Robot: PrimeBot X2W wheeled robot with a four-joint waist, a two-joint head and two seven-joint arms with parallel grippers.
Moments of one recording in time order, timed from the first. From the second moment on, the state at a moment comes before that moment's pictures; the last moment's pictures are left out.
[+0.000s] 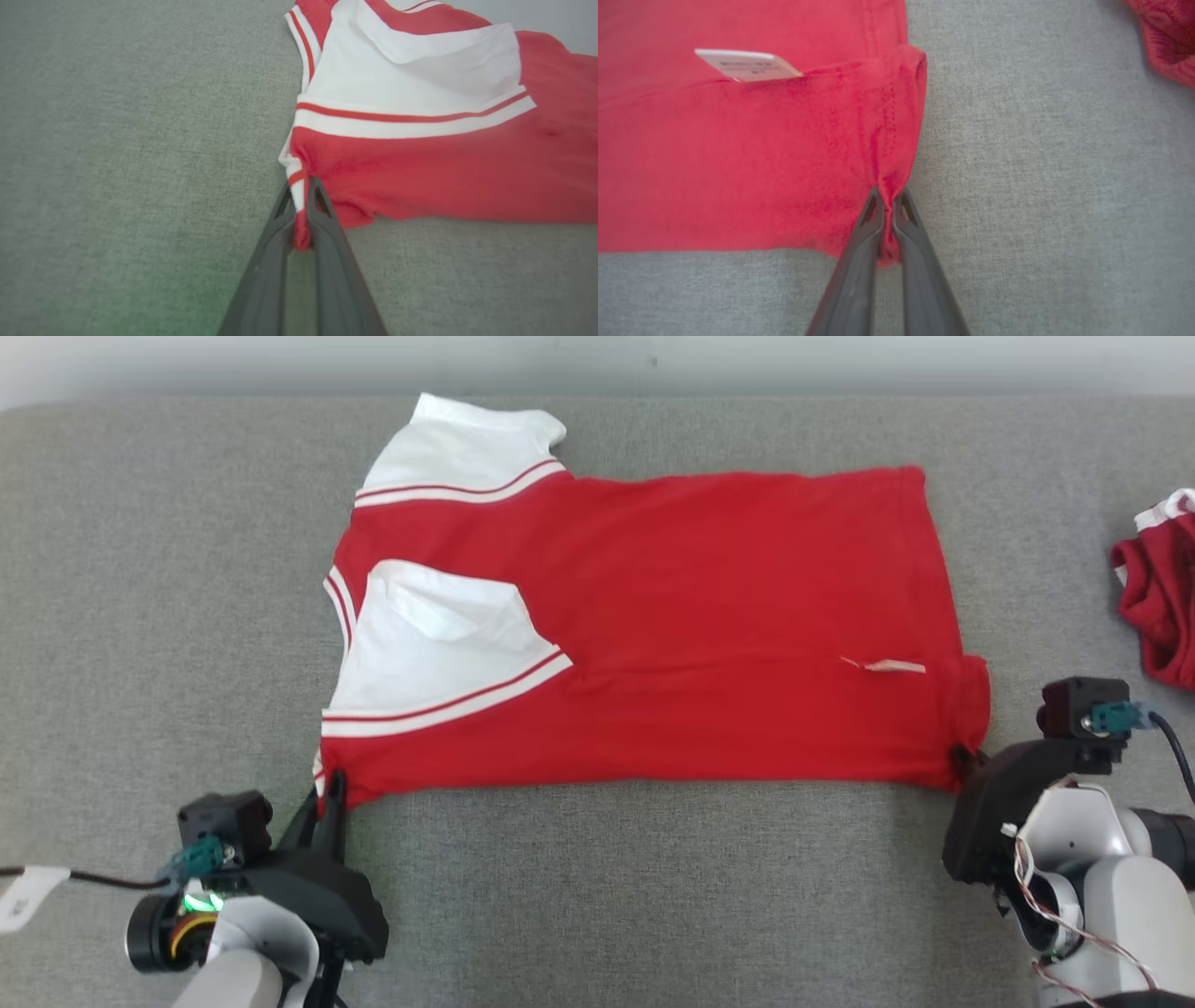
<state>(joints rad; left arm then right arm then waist) -0.38 0.34 -0.43 0.37 -0.68 0.17 -0.02 -0.34 -0.05 -0.21 0.18 0.07 0.13 0.68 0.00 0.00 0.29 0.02</state>
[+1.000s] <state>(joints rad) 0.10 0.42 -0.42 0.01 -0.73 0.34 0.02 0.17 -0.05 -0.21 -0.16 0.27 0.13 0.76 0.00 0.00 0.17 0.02</state>
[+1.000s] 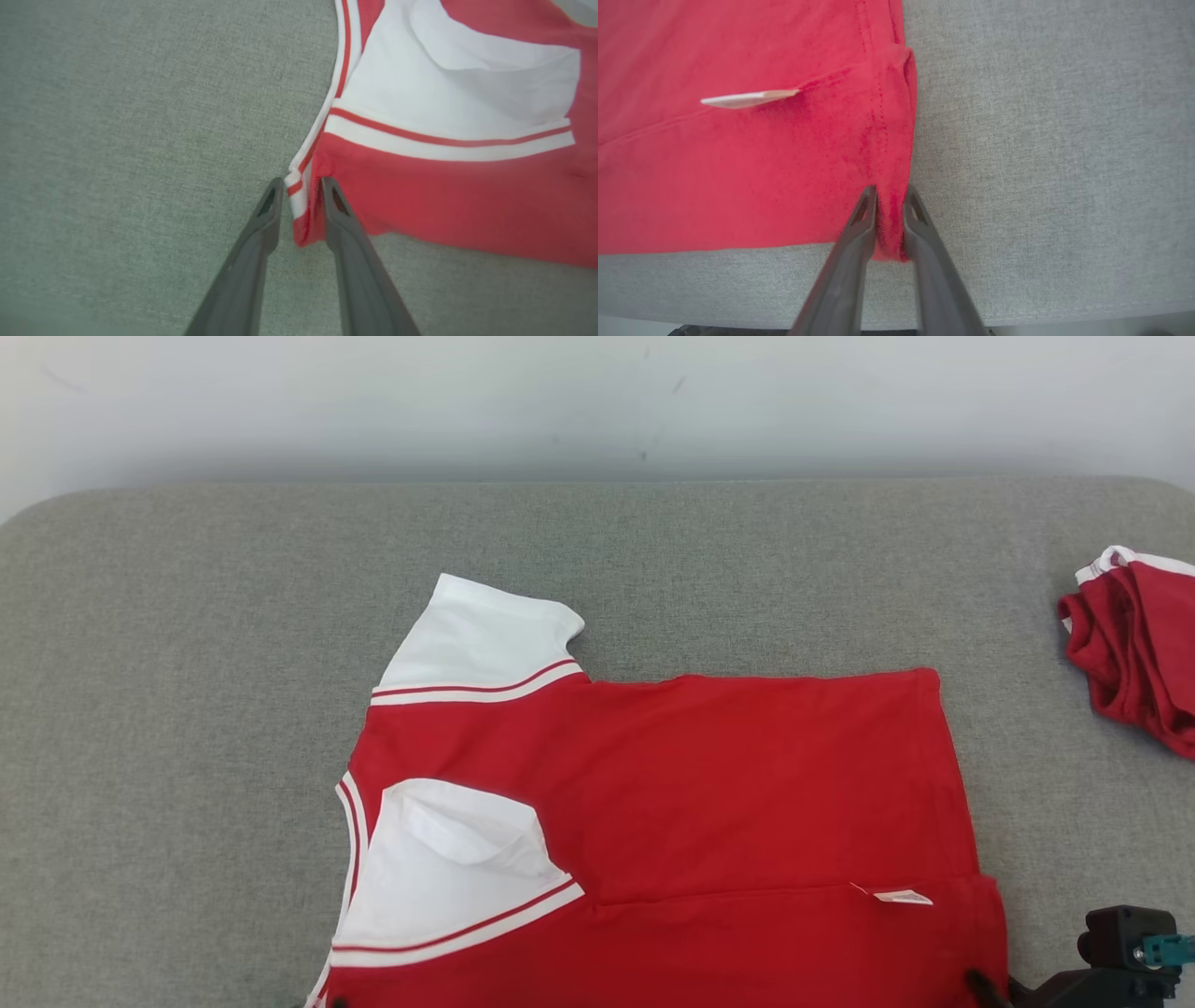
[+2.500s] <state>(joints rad) -1.02 0.41 -0.60 0.59 -0.49 0.10 0.38 -0.57 -0.21 0.14 -0.03 0.14 0.13 0.68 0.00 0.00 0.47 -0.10</state>
